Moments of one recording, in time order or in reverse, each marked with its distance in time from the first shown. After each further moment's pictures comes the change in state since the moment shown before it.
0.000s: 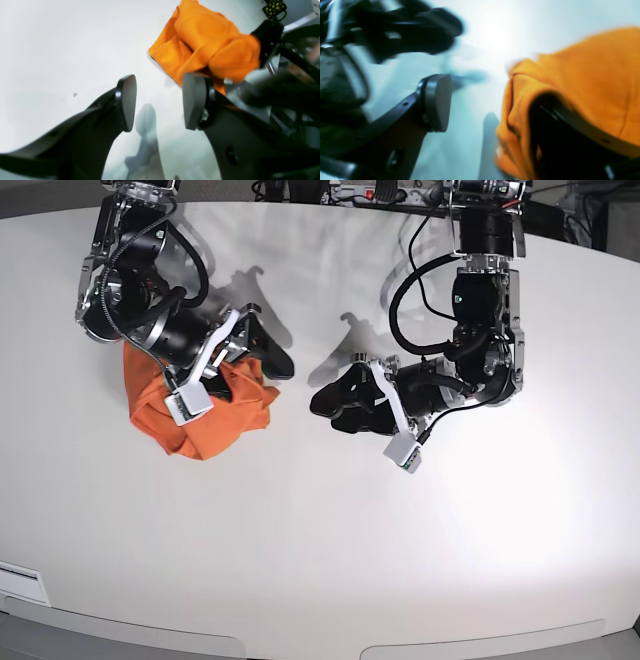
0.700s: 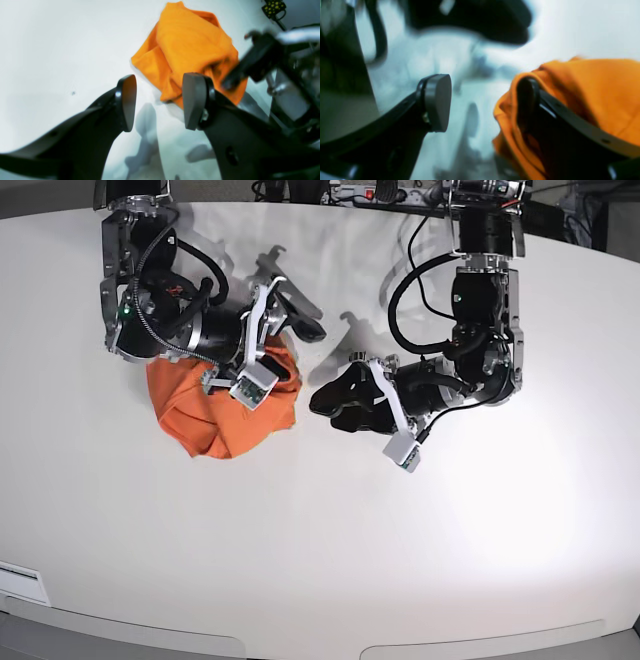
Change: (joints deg) left arm 0.0 -0.1 0.1 0.0 0.5 0.0 0.0; right arm 3.8 7.3 -15.4 0.1 -7.6 0.5 -2.1
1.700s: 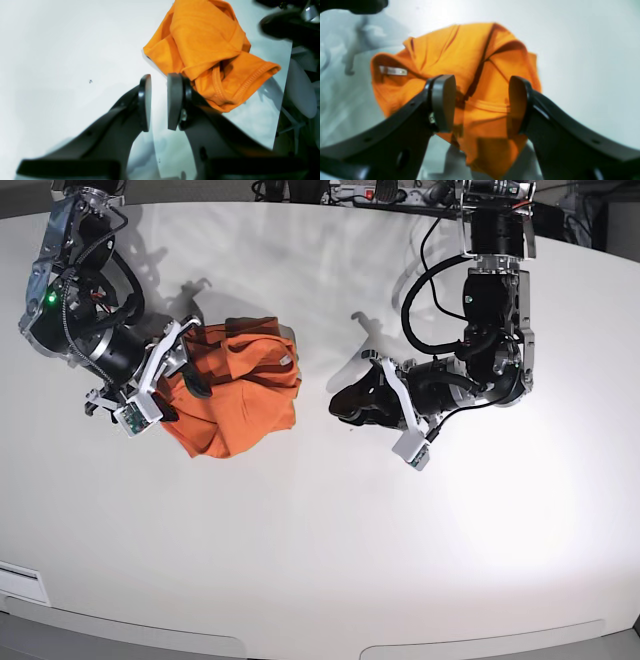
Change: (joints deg) left arm 0.0 -2.4 0.0 0.0 -0.2 -1.0 0.3; right arm -2.0 4.7 19.5 4.3 -7.3 -1.4 7.2
